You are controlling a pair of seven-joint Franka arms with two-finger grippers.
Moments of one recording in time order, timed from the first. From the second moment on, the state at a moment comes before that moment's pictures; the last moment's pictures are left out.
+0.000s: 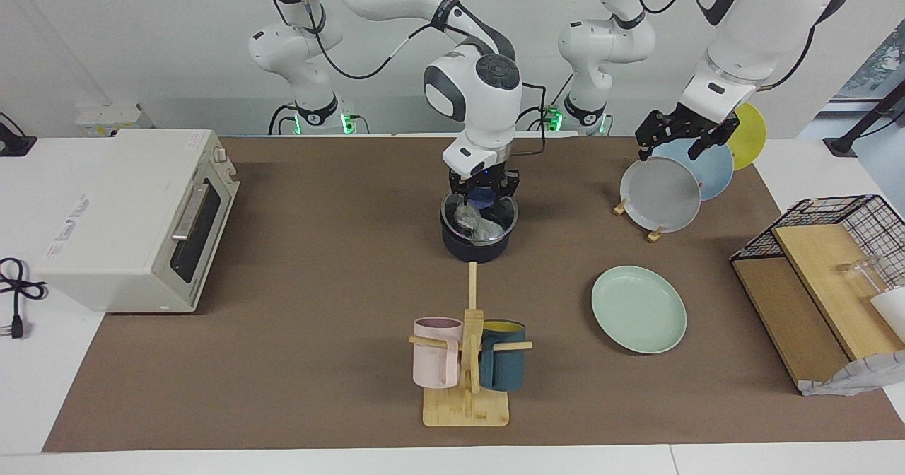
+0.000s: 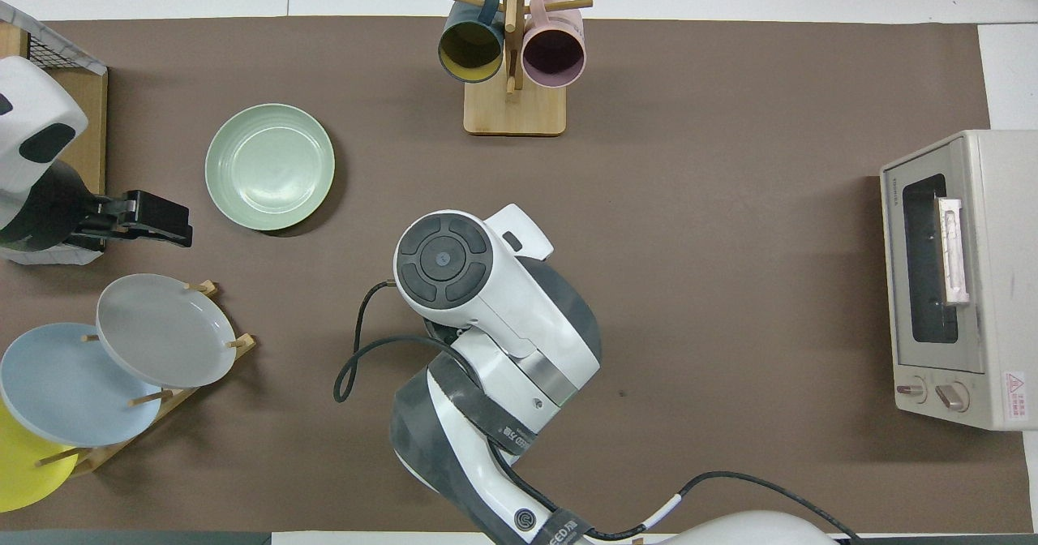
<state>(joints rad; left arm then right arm) -0.10 -0.04 -0.06 -1.64 -0.04 1.54 -0.11 0.69 0.38 0.06 -1.59 -0.01 1.94 0.85</state>
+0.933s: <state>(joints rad) -0.10 -0.04 -0.06 -1.64 -0.04 1.54 -0.11 0.69 0.39 0.05 -1.61 -0.01 1.98 0.85</state>
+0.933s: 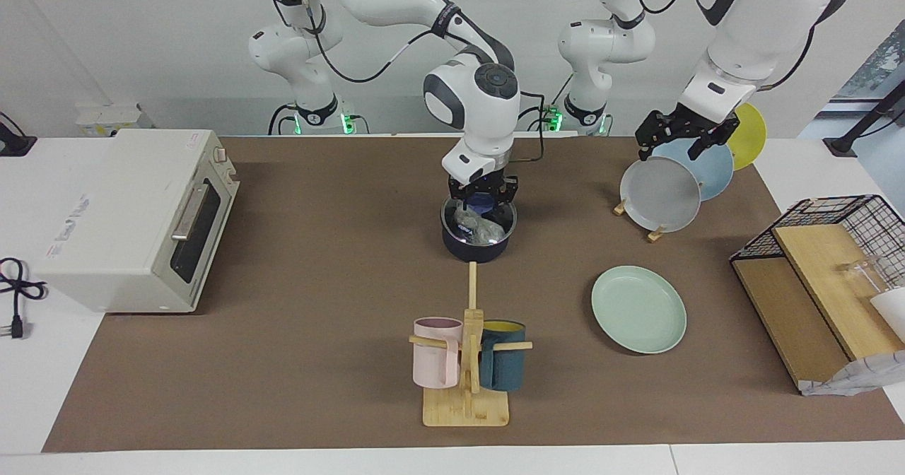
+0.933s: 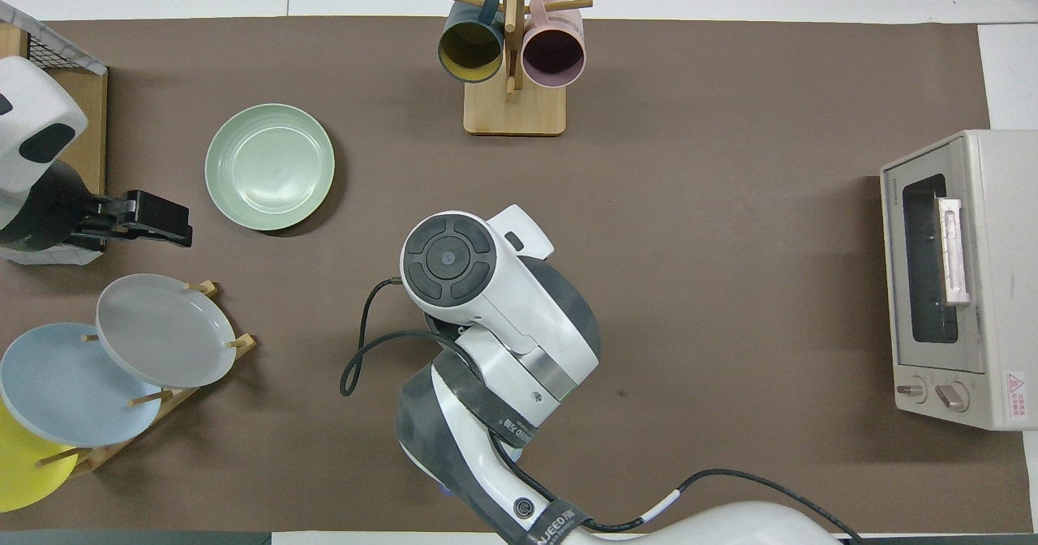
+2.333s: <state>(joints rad) -0.10 -0.04 -0.06 -1.64 -0.04 1.54 -0.11 0.29 0.09 0.04 -1.55 -0.04 1.59 0.40</state>
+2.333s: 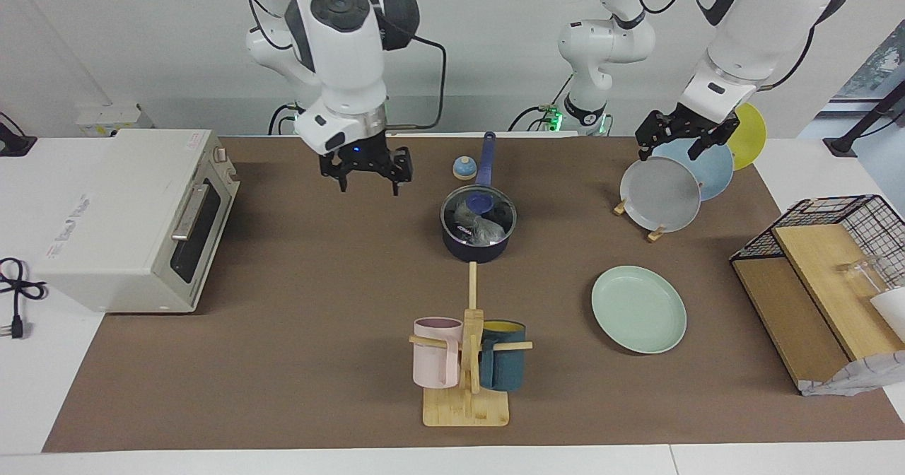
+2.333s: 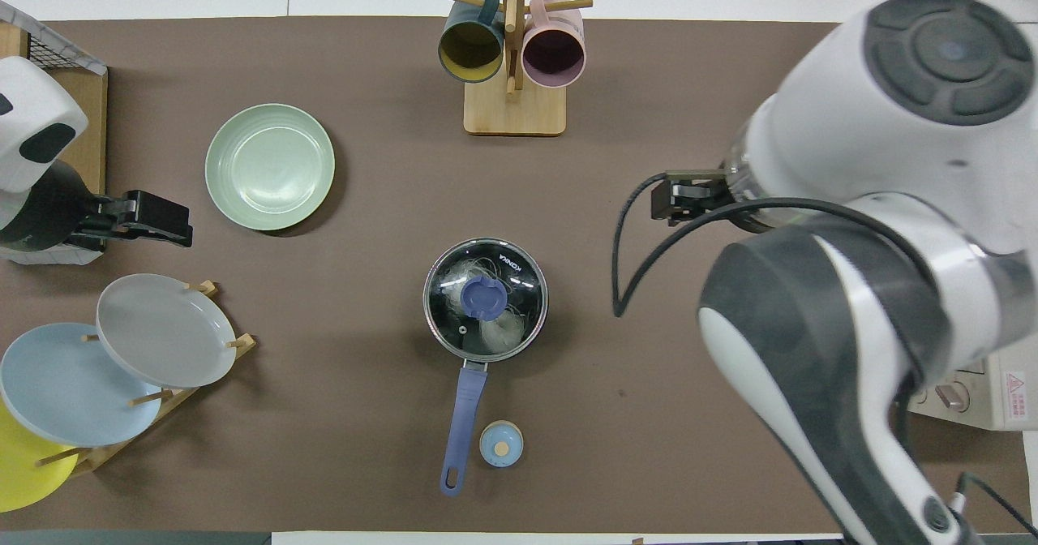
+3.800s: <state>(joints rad) -0.10 -0.04 -0.06 -1.64 -0.04 1.54 -0.11 0.09 0.05 -0.04 -1.52 -0.02 1.41 -0.01</state>
